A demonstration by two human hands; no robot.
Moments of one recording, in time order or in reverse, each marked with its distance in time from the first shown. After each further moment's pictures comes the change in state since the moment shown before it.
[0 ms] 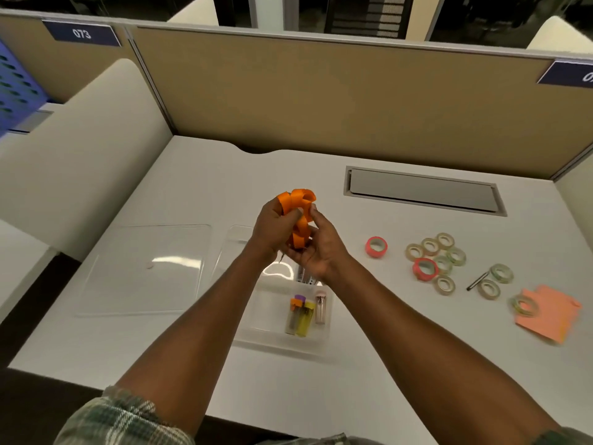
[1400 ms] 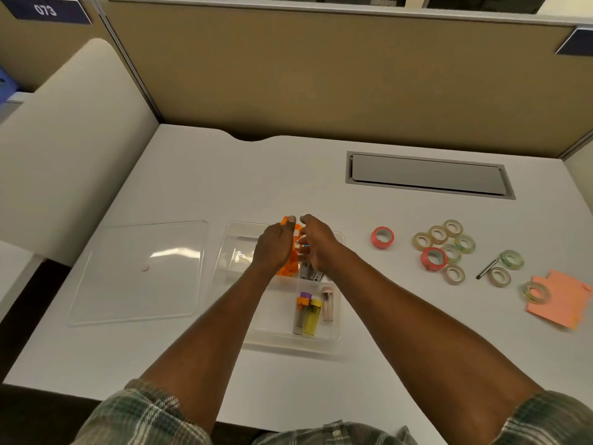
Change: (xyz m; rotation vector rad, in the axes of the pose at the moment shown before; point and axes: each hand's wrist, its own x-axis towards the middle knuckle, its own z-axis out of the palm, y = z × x) left_hand 0.024 -0.081 0.002 0.516 -0.014 -0.155; right_hand 0.048 0.004 0.009 -0.546 0.376 0.080
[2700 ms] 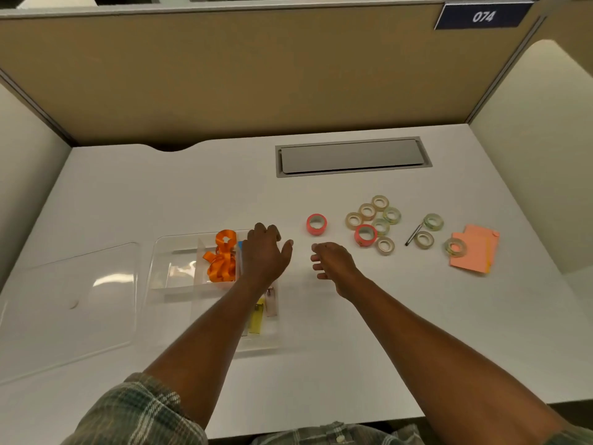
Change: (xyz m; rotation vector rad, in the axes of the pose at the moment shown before) left_hand -0.028 0.044 0.104 0.521 0.091 0.433; right_hand -0.018 0.068 -0.183 -0.083 0.230 -0.201
